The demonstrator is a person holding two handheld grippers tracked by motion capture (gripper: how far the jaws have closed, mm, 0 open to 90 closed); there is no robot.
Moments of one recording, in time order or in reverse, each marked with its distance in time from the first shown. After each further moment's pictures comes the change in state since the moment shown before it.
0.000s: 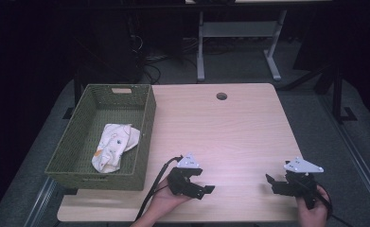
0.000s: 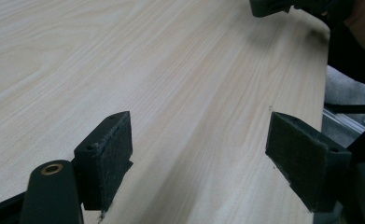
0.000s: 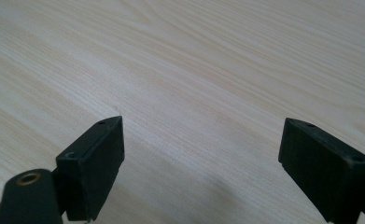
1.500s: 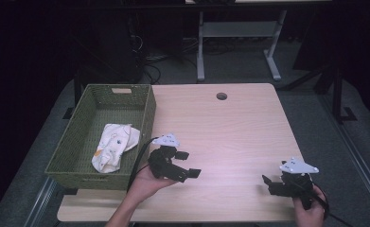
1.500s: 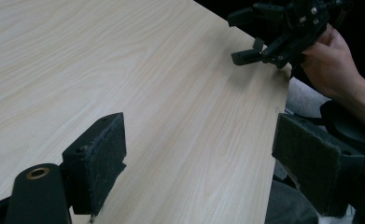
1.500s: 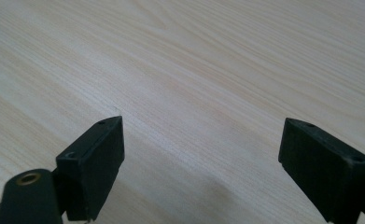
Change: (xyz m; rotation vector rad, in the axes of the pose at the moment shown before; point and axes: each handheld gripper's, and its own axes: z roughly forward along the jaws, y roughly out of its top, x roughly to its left) left arm 0.021 0.040 -0.070 -0.033 -0.067 -0.042; right arm 0.010 0.005 0.001 0.000 0.012 -0.030
